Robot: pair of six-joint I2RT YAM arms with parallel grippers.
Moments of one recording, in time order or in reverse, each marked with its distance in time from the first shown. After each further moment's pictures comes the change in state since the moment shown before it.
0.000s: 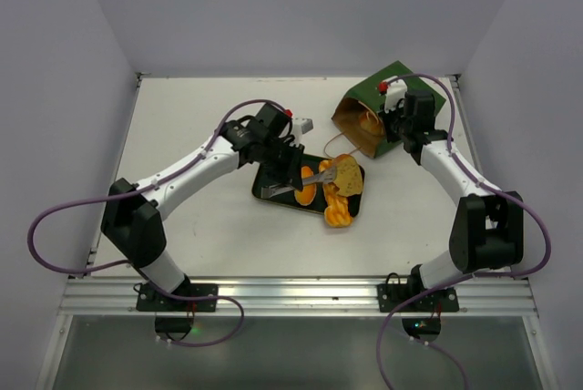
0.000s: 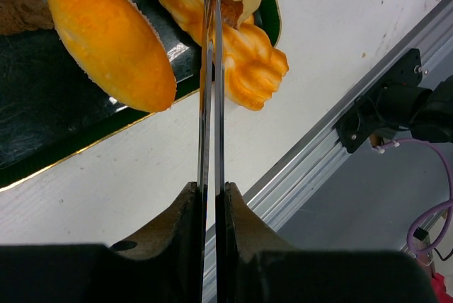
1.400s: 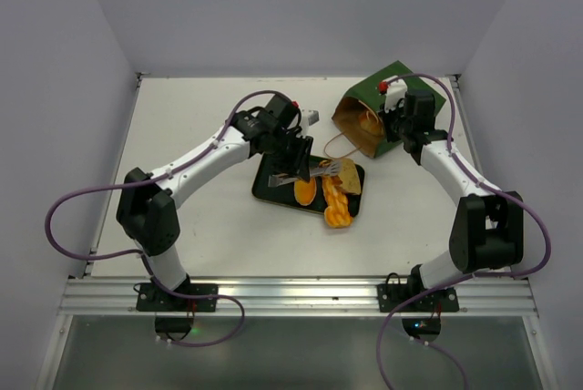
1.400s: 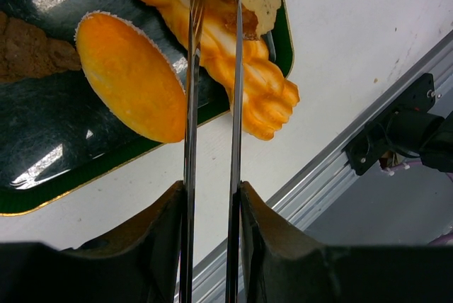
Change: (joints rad) left arm 0.000 0.113 0.132 -0.033 -0.054 0.007; right arm 0.000 0.000 0.000 0.006 -0.002 0.000
